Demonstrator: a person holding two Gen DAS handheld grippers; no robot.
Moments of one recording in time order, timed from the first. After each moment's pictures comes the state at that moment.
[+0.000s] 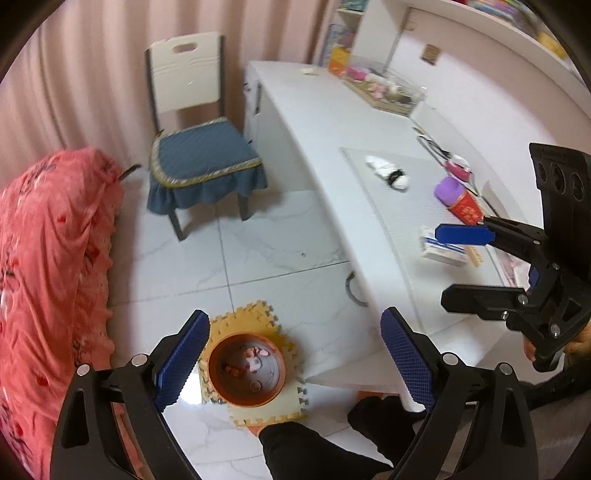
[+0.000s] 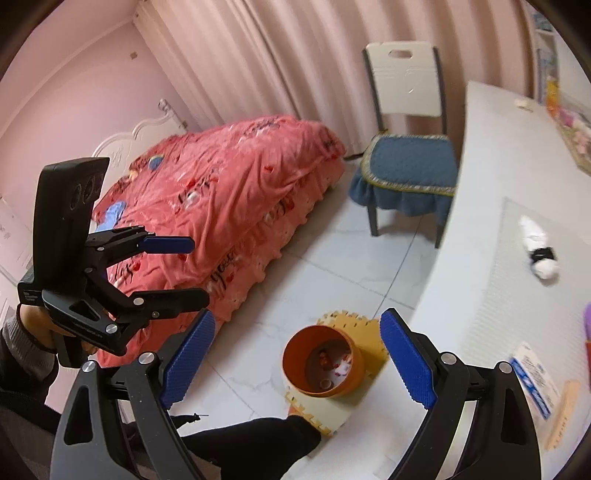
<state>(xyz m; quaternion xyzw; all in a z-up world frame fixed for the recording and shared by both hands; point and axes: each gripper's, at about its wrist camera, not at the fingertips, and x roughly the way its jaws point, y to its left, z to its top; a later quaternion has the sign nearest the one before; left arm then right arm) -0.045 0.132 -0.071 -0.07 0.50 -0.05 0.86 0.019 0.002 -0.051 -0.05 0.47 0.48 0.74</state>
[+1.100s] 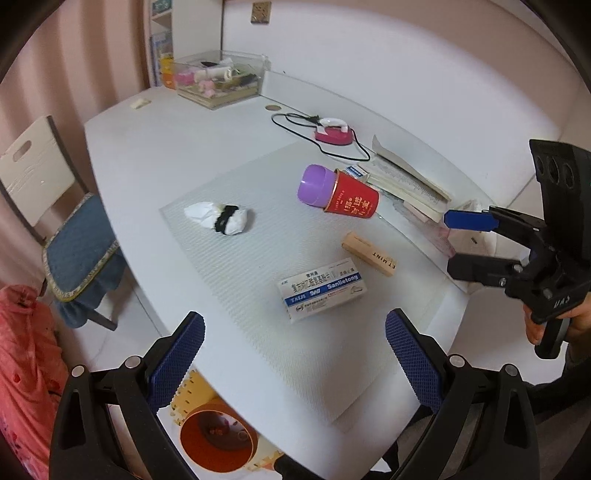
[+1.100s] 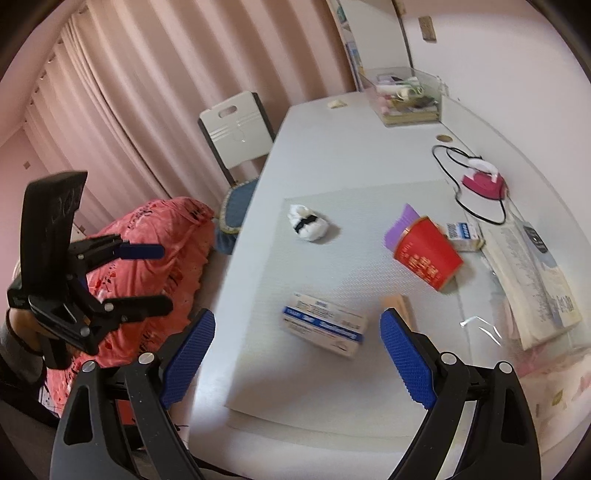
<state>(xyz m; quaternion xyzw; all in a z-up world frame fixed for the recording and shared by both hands) 0.062 -0.042 -0.058 0.06 0.49 -0.25 0.83 0.064 -0.254 -0.049 0.07 0.46 0.25 0.85</state>
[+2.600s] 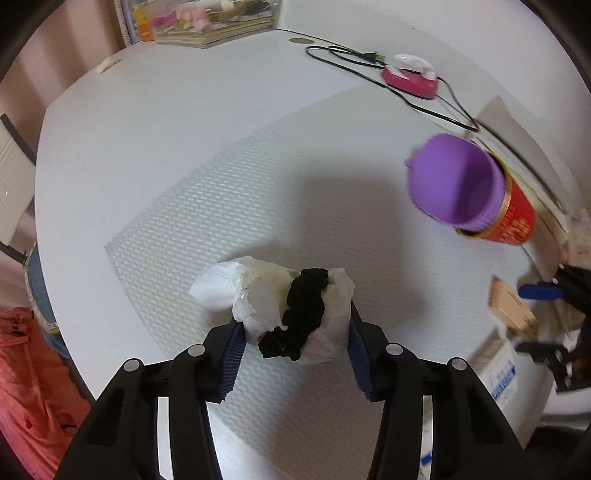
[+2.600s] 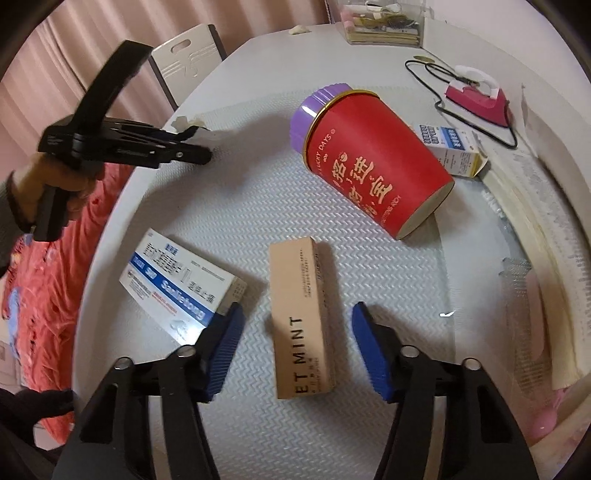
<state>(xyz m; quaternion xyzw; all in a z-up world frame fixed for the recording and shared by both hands) 0.240 -0.070 -0.189 0.11 0.56 -0.24 0.79 0.131 -0.283 -0.203 -0.01 0.55 0.21 0.81</state>
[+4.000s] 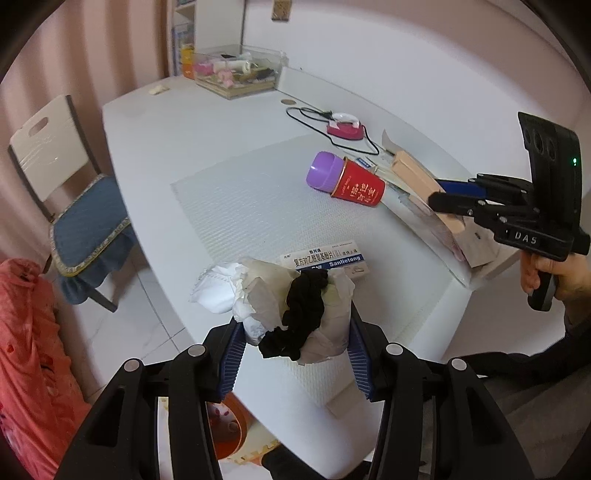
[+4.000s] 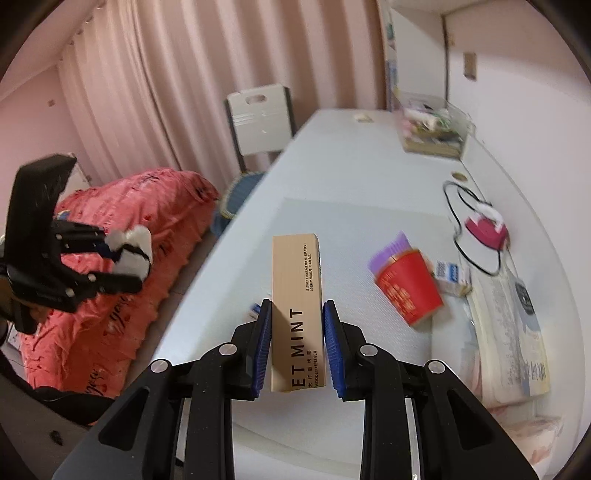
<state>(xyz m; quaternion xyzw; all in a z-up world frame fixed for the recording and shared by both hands) 0.025 -0.028 -0.063 0.03 0.49 -0.21 0.84 0.073 -0.259 -0.050 -0.04 0.41 0.31 0.86</state>
